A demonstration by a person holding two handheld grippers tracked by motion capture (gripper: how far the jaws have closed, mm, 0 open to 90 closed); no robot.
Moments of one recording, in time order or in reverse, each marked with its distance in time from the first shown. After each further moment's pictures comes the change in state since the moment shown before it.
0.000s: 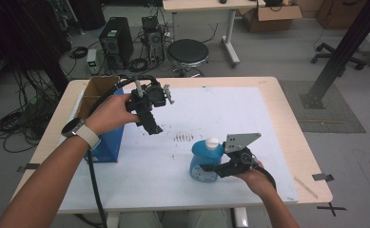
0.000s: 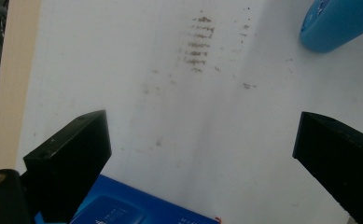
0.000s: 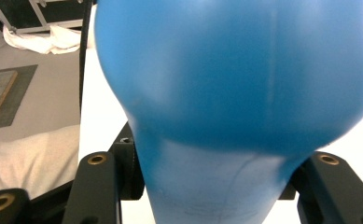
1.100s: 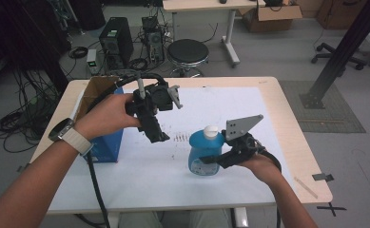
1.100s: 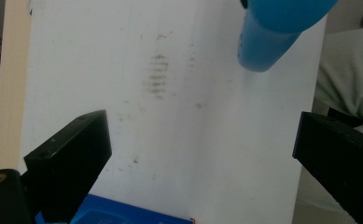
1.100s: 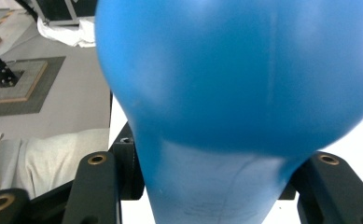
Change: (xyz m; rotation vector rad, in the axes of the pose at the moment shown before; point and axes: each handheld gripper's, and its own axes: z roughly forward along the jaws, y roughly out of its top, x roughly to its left) left arm -0.044 0.020 -0.054 -0.065 -0.053 0.119; right arm -0.005 0.055 -0.019 0.032 0.102 -0.073
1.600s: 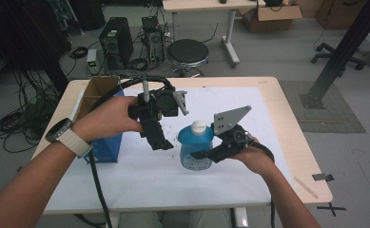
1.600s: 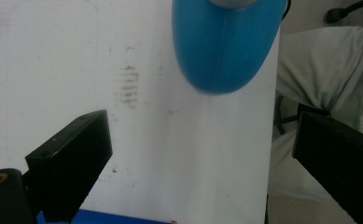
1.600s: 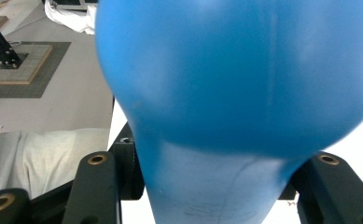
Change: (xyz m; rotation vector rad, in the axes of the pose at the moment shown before) left arm -0.015 0.011 -0.011 -0.005 -0.086 0.051; right arm -0.002 0.035 0.012 0.035 0.029 -0.079
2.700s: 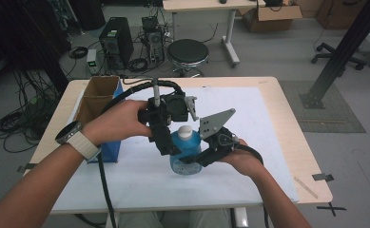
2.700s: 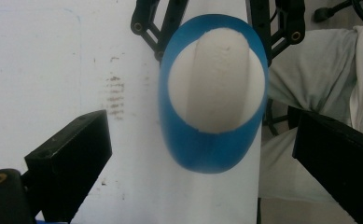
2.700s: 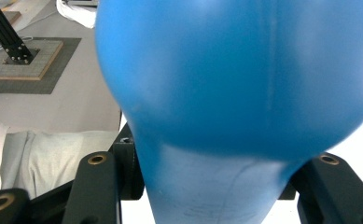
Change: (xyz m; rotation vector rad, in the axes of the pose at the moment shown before) left arm -0.008 0.016 0.011 0.011 -0.038 0.020; right arm 0.005 0.010 0.027 0.019 0.045 -0.008
